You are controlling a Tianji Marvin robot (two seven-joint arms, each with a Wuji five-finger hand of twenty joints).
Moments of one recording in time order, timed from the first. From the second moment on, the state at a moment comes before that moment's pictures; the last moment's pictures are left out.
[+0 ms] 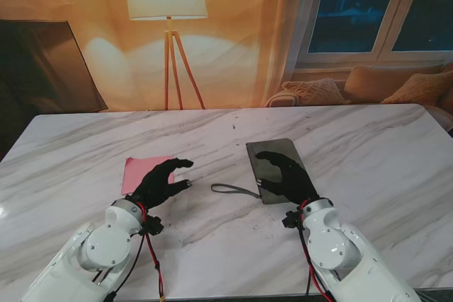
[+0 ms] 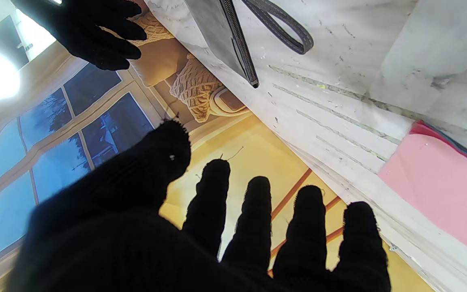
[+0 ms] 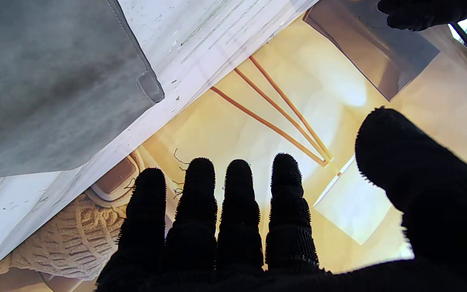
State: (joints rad) left arm 1.56 -1.14 -1.19 -1.59 0.31 -0.02 0.03; right arm -1.51 -1.17 1.16 -1.47 -0.44 -0.12 -0.25; left_hand 0.68 -0.38 0.77 -0.03 0.45 0.10 0.32 0.43 0.30 0.15 0.32 0.50 0.19 0.24 0.24 0.53 -0.02 0.27 0.26 0.88; right_hand 0.33 -0.59 1.04 -0.13 0.30 -0.14 0.45 0.46 0.35 -0.09 0.39 0.28 0.38 -0.10 0.30 0.27 0.08 -0.06 0.60 0.65
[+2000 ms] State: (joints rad) left arm 1.53 -1.14 -1.15 -1.57 0.24 -0.05 -0.01; right arm -1.11 -1.20 0.75 -1.10 -0.57 0.38 -0.18; left_hand 0.68 -0.37 0.73 -0.03 0.45 0.10 0.29 0.42 0.35 0.16 0.27 0.45 0.21 0.28 0.28 0.57 0.00 0.29 0.28 0.93; right_hand 0.33 -0.69 1.05 -0.13 0.14 -0.08 0.38 0.52 0.22 -0.06 0.34 0.27 0.20 -0.11 0.29 0.27 -0.04 -0.11 0.43 0.68
